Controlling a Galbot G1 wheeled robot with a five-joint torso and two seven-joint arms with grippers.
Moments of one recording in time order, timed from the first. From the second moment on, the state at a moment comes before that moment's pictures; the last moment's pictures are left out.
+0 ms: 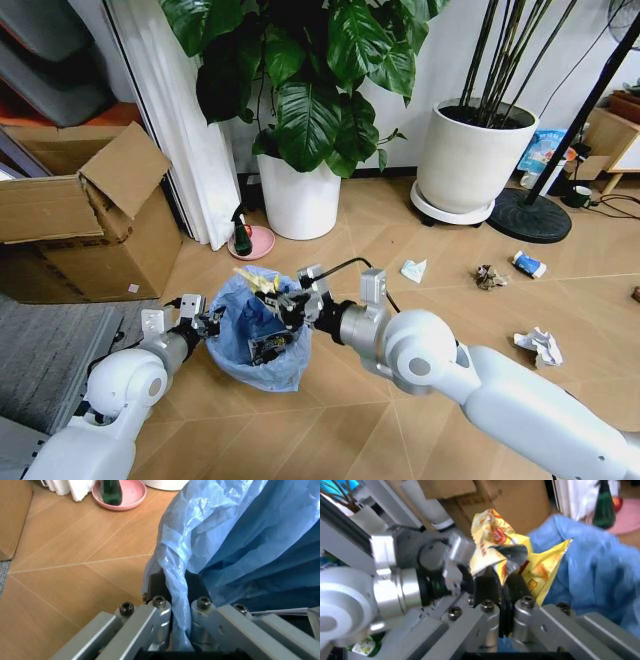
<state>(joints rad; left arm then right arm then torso) 1.23 -1.04 -0.49 -1.99 -0.64 0.71 -0.07 -0.62 0.91 -0.38 2.14 1.33 -0.43 0.30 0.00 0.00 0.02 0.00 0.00</state>
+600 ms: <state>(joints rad) 1.23 -1.04 -0.50 -2.00 -0.65 0.71 -0.07 -0.63 0.91 -0.35 2.13 1.31 -0.43 0.33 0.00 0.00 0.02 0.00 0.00</state>
